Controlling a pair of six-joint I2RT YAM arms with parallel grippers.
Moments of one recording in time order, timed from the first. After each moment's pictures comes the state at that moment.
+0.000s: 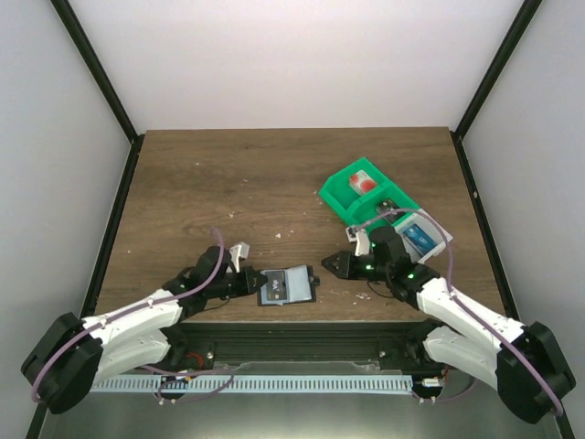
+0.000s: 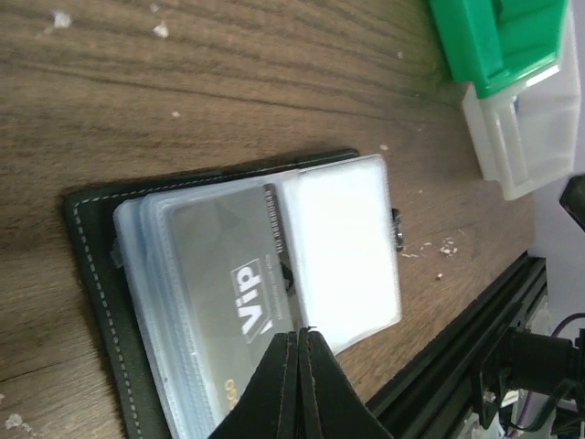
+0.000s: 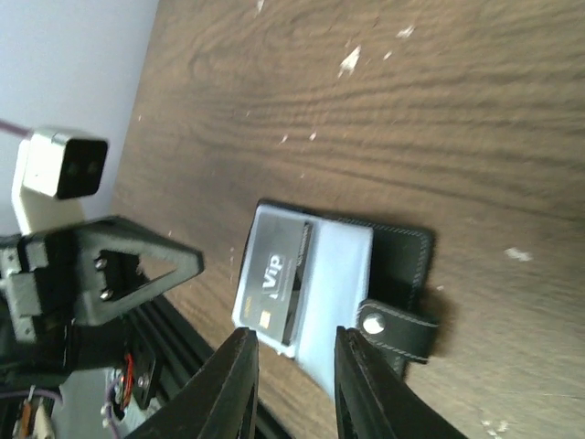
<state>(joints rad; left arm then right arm) -0.71 0.98 0.28 0.03 0.33 -0.89 0.55 0.94 0.42 -0.09 -0.49 0.69</state>
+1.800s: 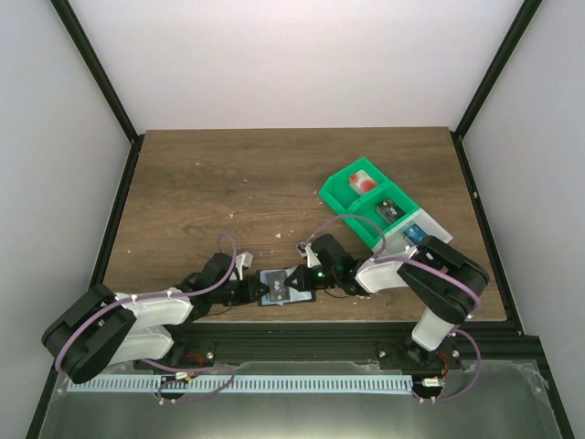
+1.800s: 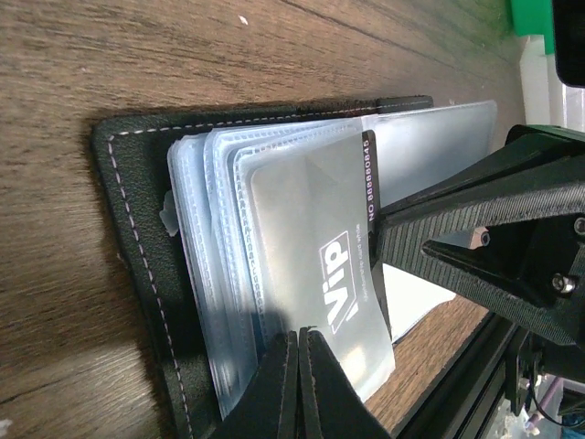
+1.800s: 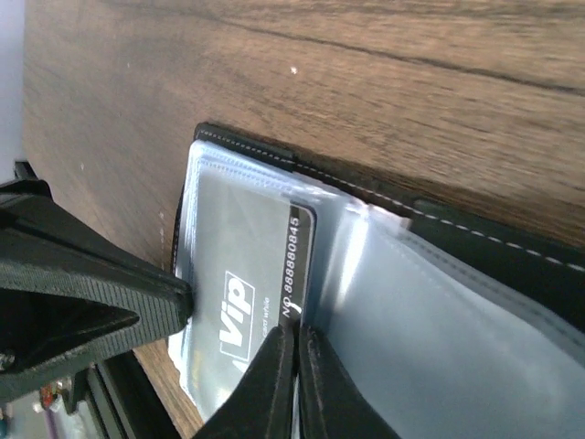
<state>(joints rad) -0.71 1.22 0.18 0.31 0.39 -0.92 0.86 1.66 0.57 0.32 -0.44 0.77</state>
